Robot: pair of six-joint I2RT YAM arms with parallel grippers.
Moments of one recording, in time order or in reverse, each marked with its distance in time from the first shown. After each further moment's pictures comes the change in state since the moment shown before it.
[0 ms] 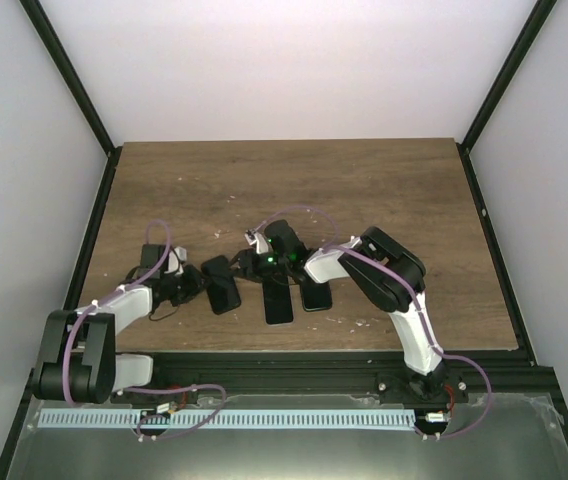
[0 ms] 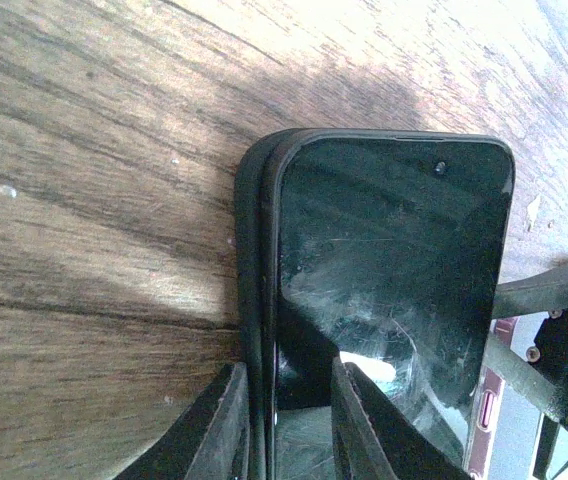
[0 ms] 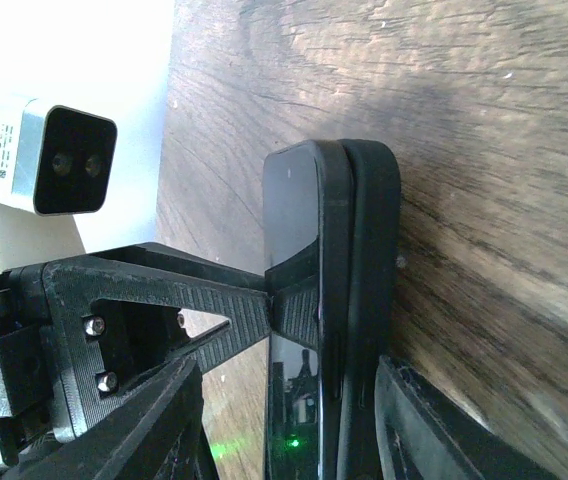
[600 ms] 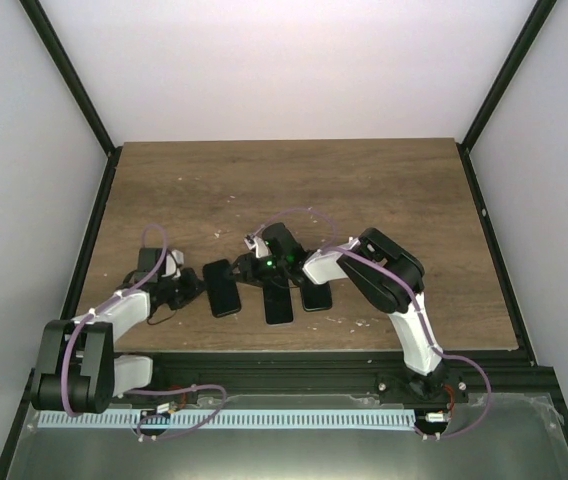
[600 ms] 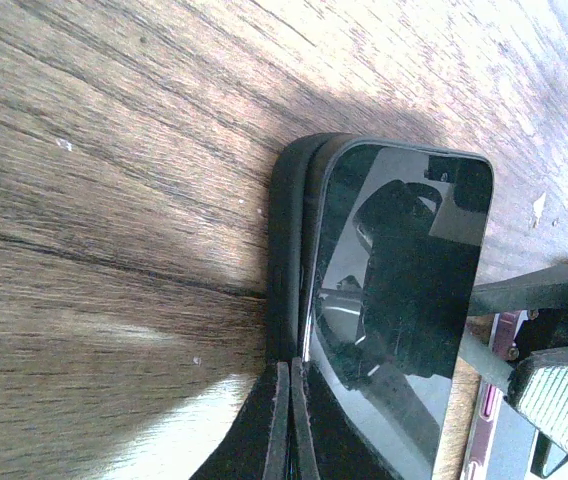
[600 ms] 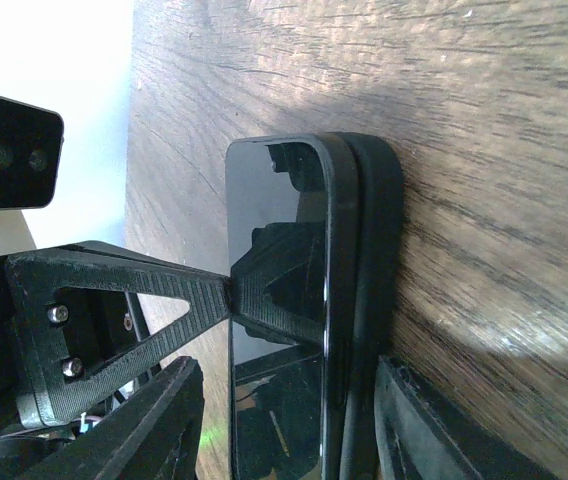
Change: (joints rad) left arm 0.012 -0.056 -0.031 -0.025 -0.003 -0.021; right arm 0.016 0.002 0.005 -0.067 0.016 -0.027
